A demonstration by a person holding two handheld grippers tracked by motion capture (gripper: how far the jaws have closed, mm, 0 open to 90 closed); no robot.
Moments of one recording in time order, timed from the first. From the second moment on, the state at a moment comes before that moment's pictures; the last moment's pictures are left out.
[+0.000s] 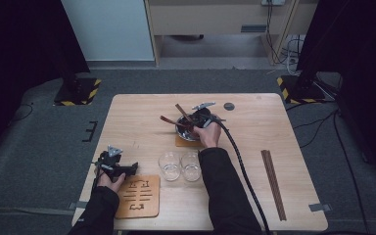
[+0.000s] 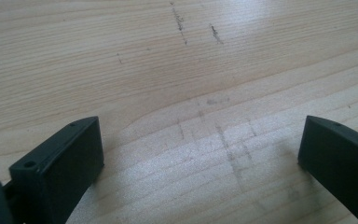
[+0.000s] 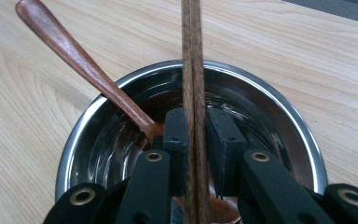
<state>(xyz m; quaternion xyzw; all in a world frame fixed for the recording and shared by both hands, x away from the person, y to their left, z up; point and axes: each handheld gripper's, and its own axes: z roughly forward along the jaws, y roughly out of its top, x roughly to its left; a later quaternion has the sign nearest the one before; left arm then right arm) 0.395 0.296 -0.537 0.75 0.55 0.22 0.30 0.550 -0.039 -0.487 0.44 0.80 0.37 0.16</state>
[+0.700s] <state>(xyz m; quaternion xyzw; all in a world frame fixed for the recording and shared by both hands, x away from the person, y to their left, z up) 0.395 0.296 -0.537 0.75 0.55 0.22 0.30 0.552 -0.049 -0.488 0.49 0.77 0.37 0.17</state>
